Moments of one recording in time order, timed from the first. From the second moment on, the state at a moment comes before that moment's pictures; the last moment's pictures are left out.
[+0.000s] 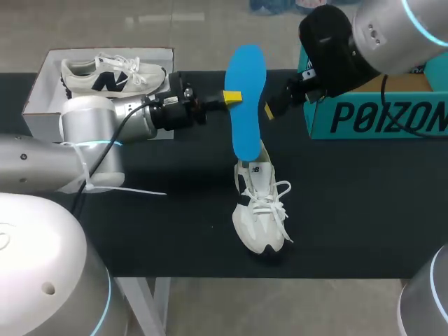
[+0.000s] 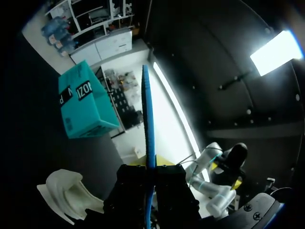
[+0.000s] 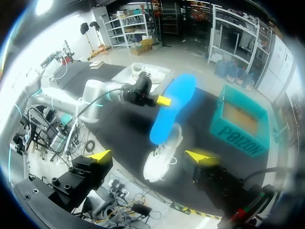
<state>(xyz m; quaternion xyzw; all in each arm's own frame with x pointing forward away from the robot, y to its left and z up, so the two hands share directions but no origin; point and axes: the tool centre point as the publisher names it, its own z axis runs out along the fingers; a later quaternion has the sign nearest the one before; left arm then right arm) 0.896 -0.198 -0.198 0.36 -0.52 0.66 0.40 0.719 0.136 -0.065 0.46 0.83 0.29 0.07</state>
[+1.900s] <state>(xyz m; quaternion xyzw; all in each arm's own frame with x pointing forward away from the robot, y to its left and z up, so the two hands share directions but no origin) 0.895 -0.198 -0.198 0.36 -0.52 0.66 0.40 0.722 0.130 -0.061 0.49 0.82 0.27 0.05</state>
